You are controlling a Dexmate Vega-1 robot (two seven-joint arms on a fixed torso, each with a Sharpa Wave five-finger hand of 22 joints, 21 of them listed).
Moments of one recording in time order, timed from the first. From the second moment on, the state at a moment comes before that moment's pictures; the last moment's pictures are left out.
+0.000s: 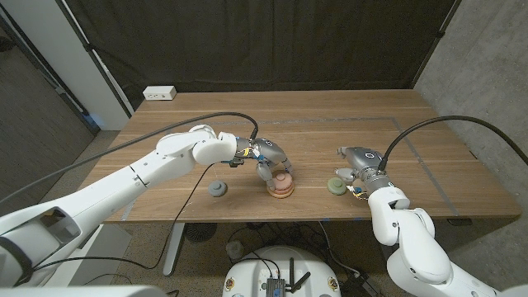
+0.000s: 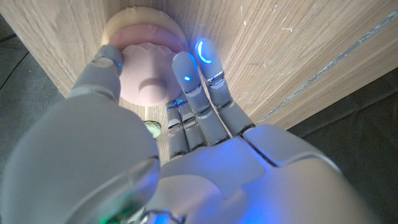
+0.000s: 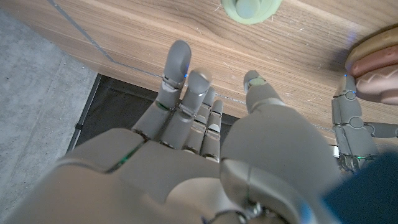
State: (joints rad) left arm 0.60 0.82 0.75 -1.88 0.70 -0.34 -0.53; left_hand 0.87 -0.07 0.38 -0.17 0.33 0.55 -0.02 0.19 0.23 0.59 -0.14 0.18 0.54 1.04 -0.17 1.39 0.47 0.81 -0.09 1.49 0.18; right arm -1.36 -0.82 -0.56 -2.43 -1.10 -0.92 0.18; right_hand 0.98 0.03 0.35 -0.16 0.29 0.47 -0.04 0.23 0.29 0.56 -0.11 0.21 0.65 1.08 -0.19 1.18 1.20 0.90 -0.12 1.50 0.18
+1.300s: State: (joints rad) left arm 0.59 0.82 0.75 -1.93 0.77 -0.31 -0.62; left_hand 0.80 -0.11 0.35 -0.15 0.32 0.35 0.00 0.18 0.22 0.34 -0.08 0.18 0.52 0.94 -0.14 1.37 0.47 0.73 -0.08 1.44 0.18; right arm -1.34 -0.85 -0.58 -2.44 -1.07 -0.94 0.18; right_hand 0.98 0.03 0.35 -0.16 0.29 0.47 -0.04 0.23 0.29 0.56 -0.11 0.21 0.65 1.08 -0.19 1.18 1.20 0.90 -0.12 1.50 0.18
